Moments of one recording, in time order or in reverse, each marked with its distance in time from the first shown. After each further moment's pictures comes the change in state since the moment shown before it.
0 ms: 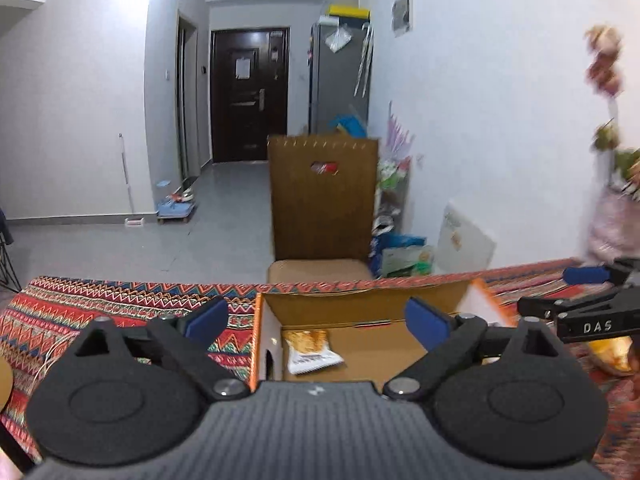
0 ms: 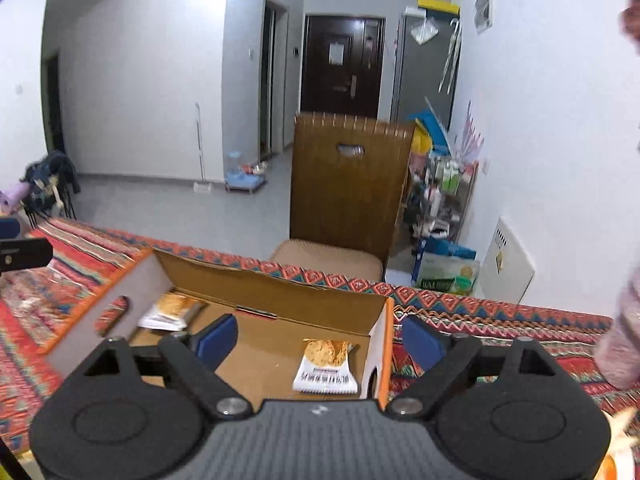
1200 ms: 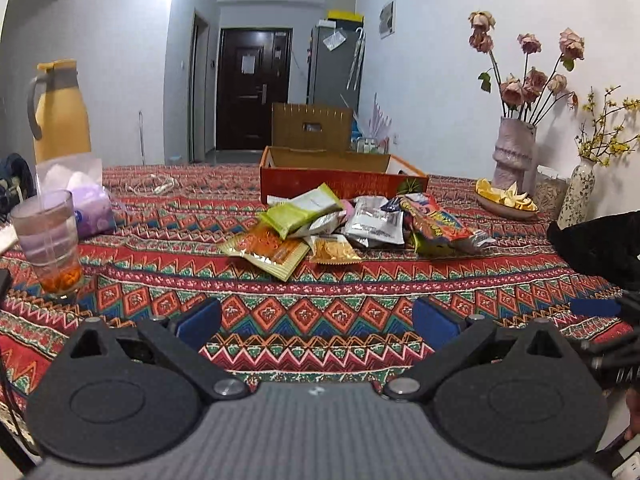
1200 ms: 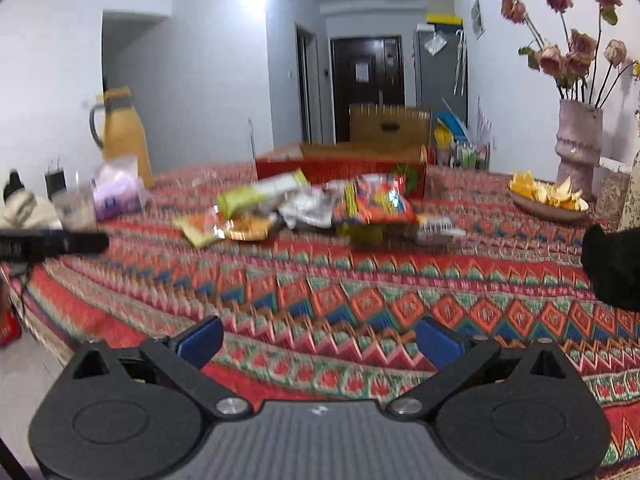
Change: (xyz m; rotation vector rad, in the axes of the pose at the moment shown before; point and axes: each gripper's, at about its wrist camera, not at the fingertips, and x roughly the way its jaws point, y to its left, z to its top) left arm -0.311 -0.044 -0.281 -0.029 0.005 -0.006; right arm -0.311 0.102 -0.337 0.040 -0.042 0.103
